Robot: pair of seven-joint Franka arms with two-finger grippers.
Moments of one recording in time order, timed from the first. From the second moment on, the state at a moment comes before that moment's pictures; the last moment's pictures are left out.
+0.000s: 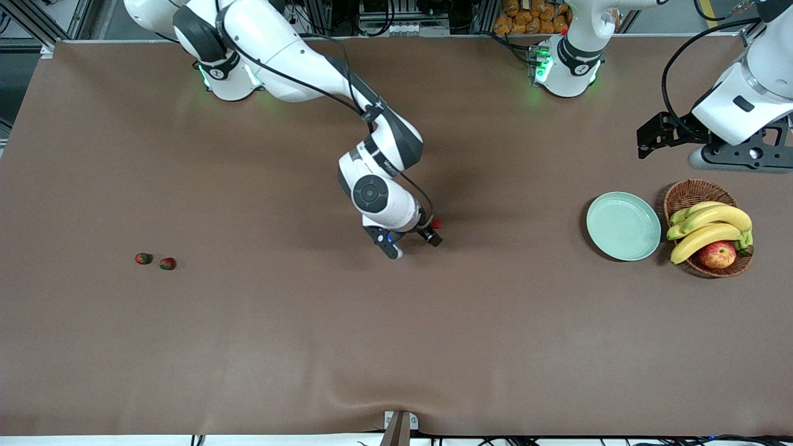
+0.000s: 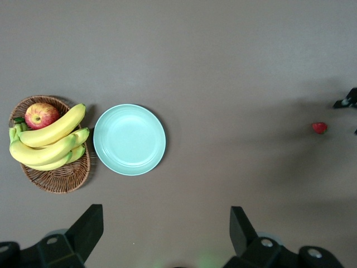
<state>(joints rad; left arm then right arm) -0.08 -0.02 -0.09 -1.58 0.03 1.52 -0.05 0.74 0.90 -0.01 -1.24 0.42 2.23 1.36</state>
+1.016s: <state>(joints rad) -0.50 0.31 -0.15 -1.71 -0.06 1.98 -0.92 0.36 0.85 -0.09 -1.23 0.20 2.15 0.65</state>
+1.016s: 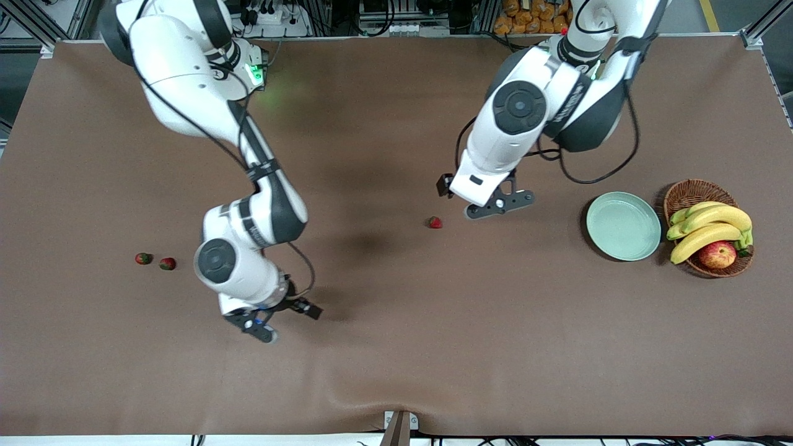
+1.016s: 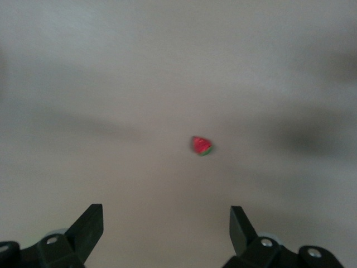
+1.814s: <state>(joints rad) -0.57 0.49 -0.15 -1.91 -0.05 2.48 -1.40 0.13 0.70 -0.15 -1.27 0.03 1.78 0.14</state>
